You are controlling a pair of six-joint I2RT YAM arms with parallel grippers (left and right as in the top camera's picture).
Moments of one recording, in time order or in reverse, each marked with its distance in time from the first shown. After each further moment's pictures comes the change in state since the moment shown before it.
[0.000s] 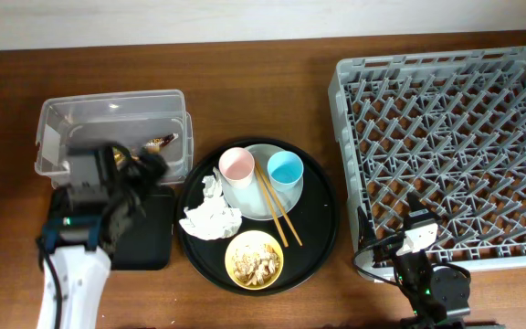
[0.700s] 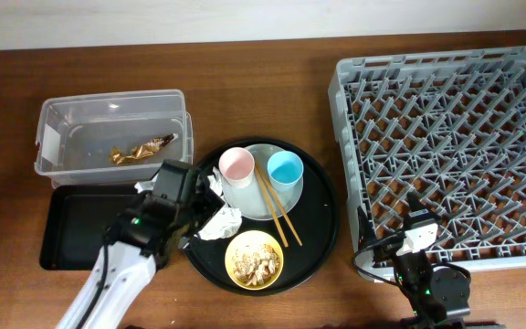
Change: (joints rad) left arm -0.397 0.076 -0.096 0.015 -0.097 -0.304; right arm 0.000 0.000 0.000 0.000 0.000 0.000
